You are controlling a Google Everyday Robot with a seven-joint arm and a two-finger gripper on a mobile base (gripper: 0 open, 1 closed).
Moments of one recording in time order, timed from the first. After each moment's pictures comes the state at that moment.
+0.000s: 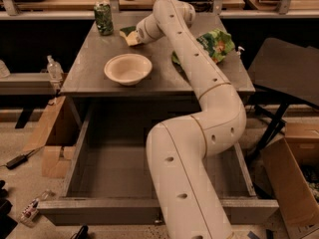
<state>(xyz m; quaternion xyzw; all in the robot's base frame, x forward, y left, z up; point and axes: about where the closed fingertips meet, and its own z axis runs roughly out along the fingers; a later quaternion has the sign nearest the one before) 0.943 0.071 0.830 -0.32 0.83 0.16 0.43</state>
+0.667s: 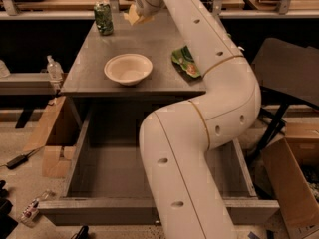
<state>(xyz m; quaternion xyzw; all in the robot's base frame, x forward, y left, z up) 0.891 0.043 0.935 -0.30 0.87 0.08 0.39</state>
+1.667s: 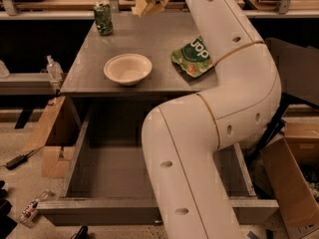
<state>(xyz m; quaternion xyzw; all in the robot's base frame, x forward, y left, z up) 0.834 0.014 0.983 -0.29 0.89 0.06 0.34</state>
